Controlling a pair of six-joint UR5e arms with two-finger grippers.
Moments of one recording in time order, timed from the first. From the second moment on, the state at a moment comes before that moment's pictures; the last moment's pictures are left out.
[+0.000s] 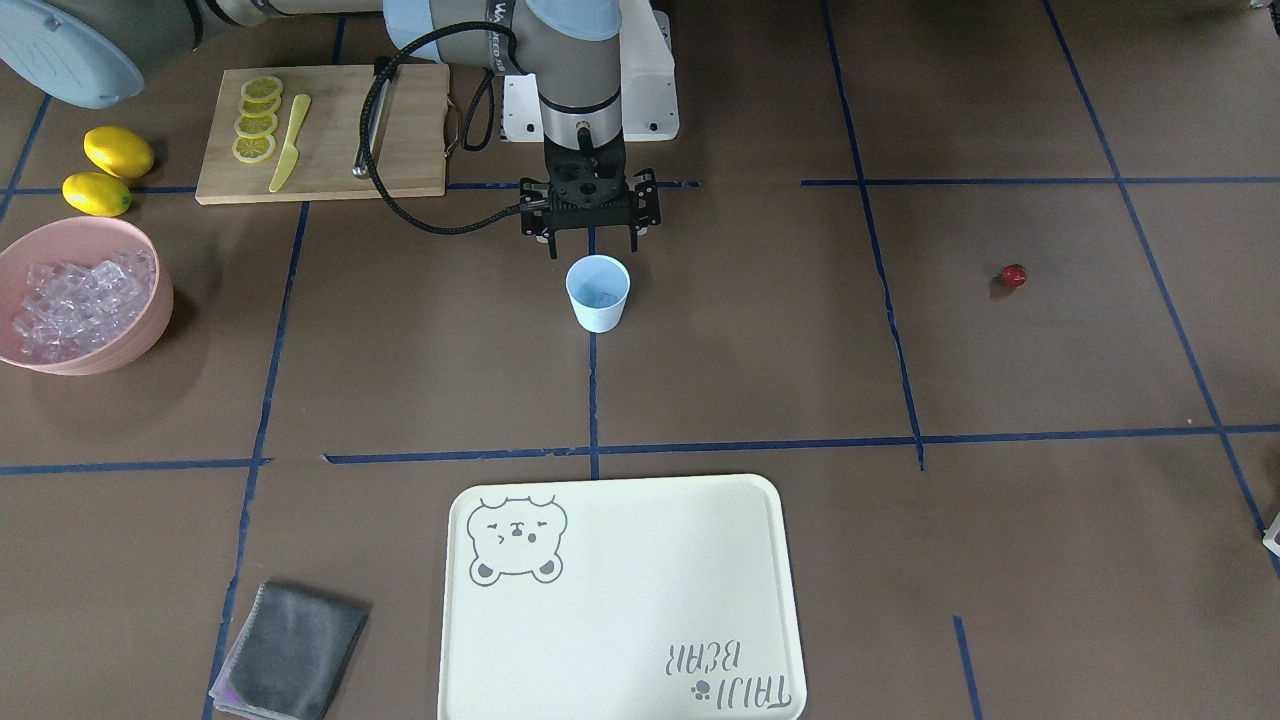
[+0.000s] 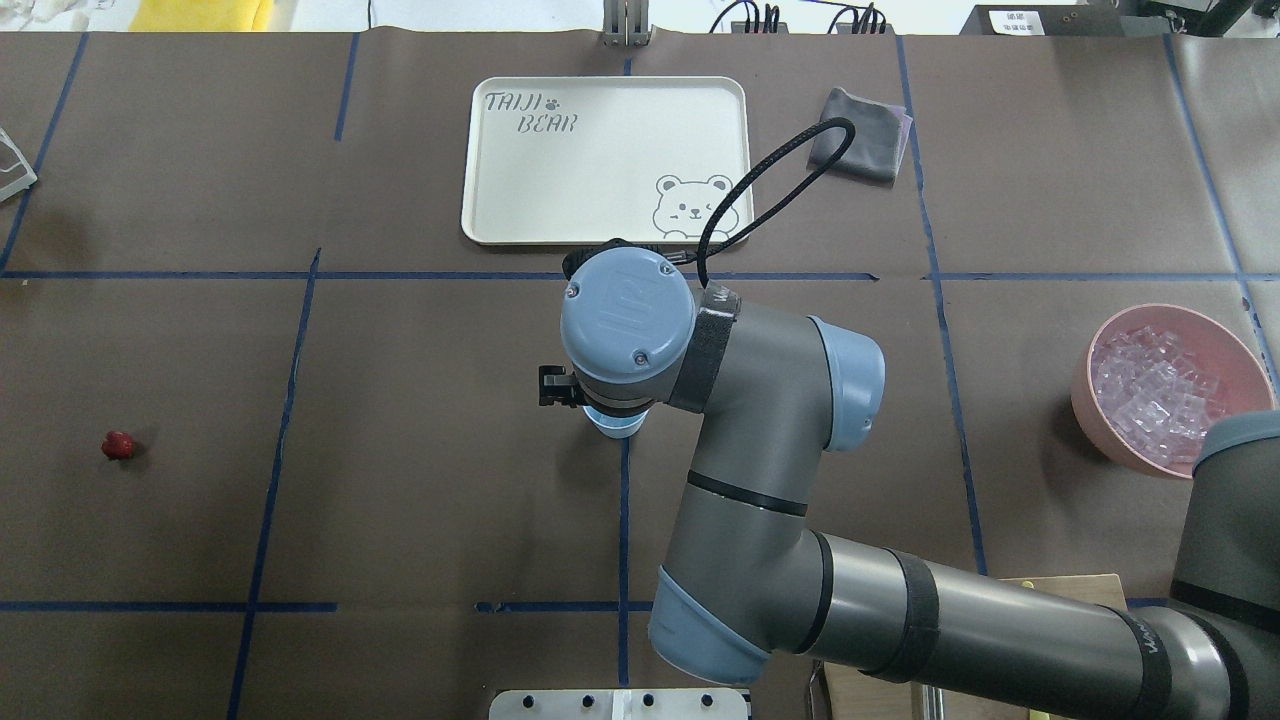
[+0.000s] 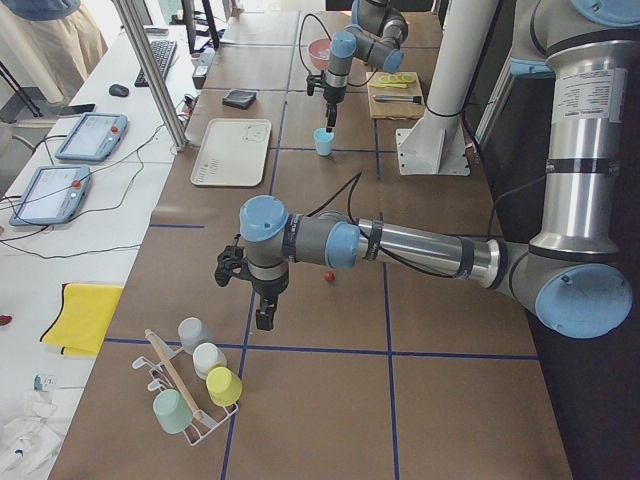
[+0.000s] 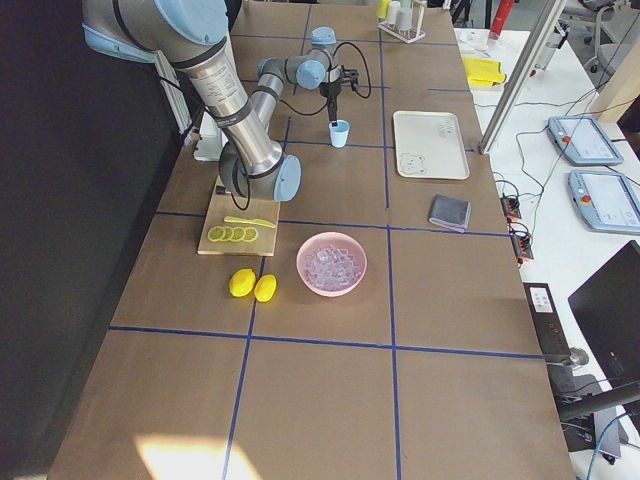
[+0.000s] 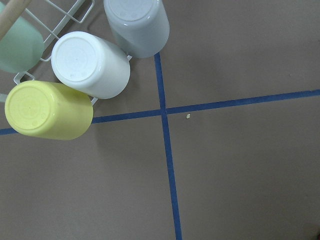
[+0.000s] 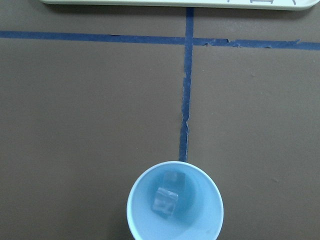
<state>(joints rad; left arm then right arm) -1.52 -1.56 -1.75 -1.54 -2.29 -0.01 0.42 -0.75 1.71 -1.72 1.72 1.23</state>
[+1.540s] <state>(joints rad) -1.51 -1.56 -1.76 -1.55 -2.29 -0.01 1.13 -1.42 2.08 -1.81 2.23 0.17</state>
